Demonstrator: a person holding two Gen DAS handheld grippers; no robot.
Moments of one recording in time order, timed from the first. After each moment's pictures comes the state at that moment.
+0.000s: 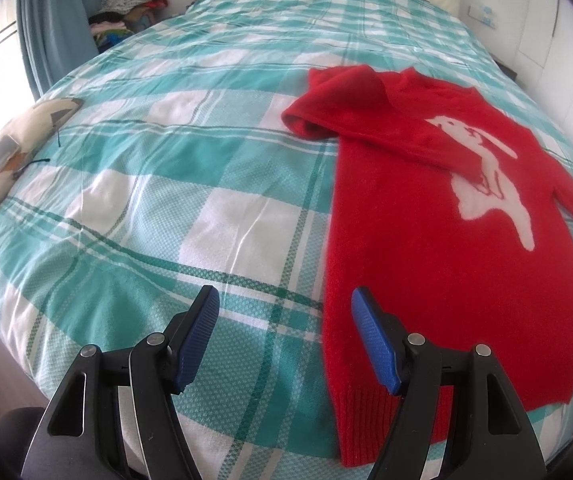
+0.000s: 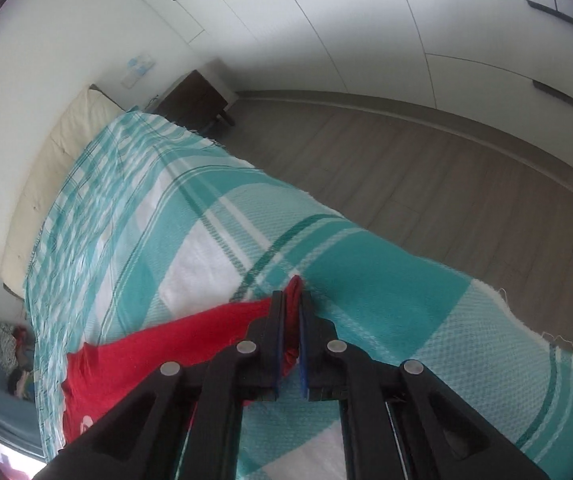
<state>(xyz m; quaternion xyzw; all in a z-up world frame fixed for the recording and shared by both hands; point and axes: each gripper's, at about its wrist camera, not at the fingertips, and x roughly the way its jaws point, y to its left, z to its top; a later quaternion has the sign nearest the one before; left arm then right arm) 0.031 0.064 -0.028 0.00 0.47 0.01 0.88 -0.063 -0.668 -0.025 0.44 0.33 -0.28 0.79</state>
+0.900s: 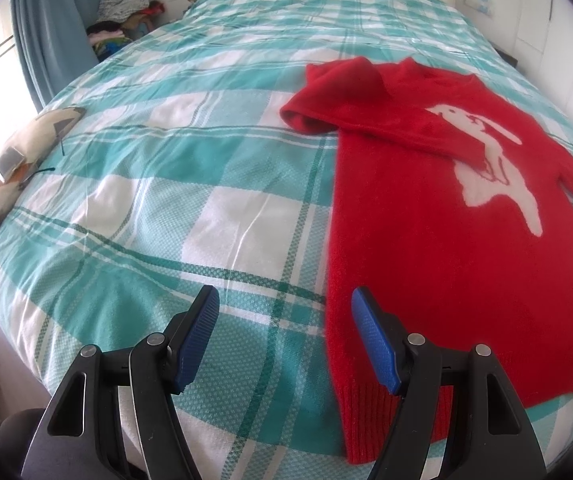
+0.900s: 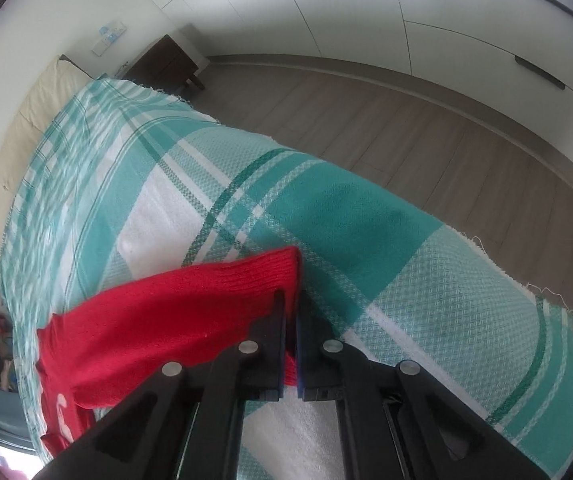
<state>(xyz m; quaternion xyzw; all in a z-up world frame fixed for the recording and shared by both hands) 0.029 0.058 -0.032 0.03 0.47 0.02 0.88 -0.062 -0.650 -0.043 0.40 0.41 -0.31 0.76</state>
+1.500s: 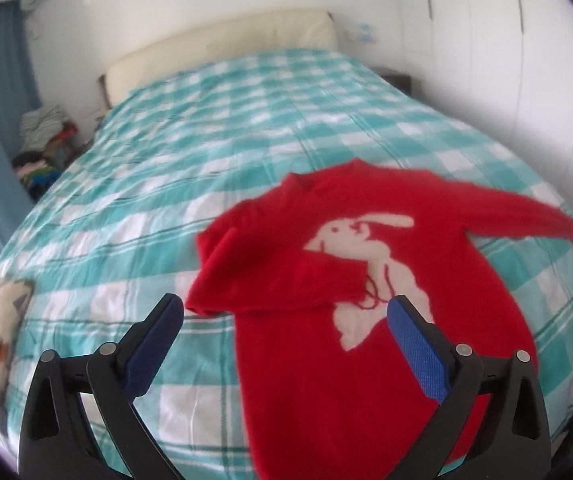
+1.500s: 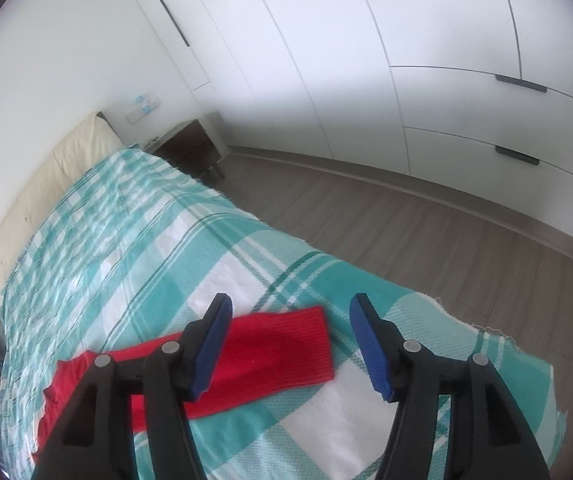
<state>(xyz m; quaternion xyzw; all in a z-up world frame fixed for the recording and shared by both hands) 0.090 -0.046 0.067 0.16 0.36 -0.15 0.90 -0.088 -0.595 0.048 0.33 0.26 -0.34 0.84</state>
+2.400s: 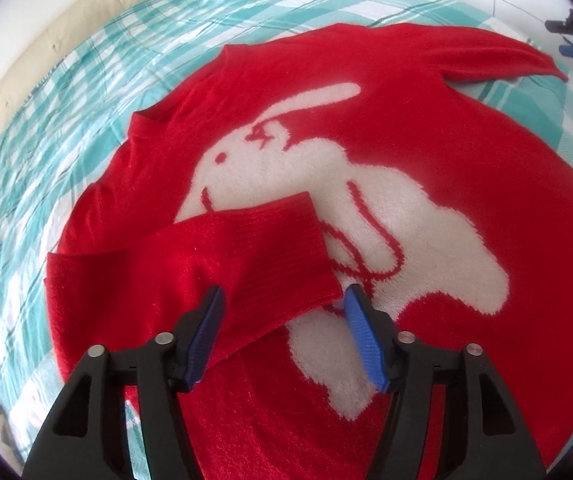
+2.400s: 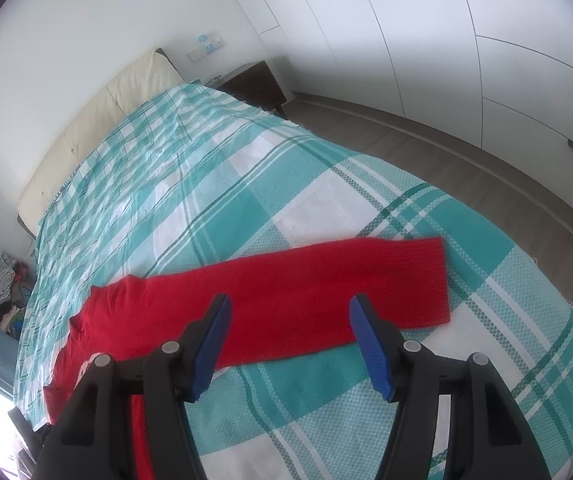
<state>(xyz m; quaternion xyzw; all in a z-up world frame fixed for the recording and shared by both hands) 0.146 -0.111 -0.048 0.31 0.43 -0.31 0.79 -0.041 -0.554 0.024 0.33 0.33 -0.23 0.85</state>
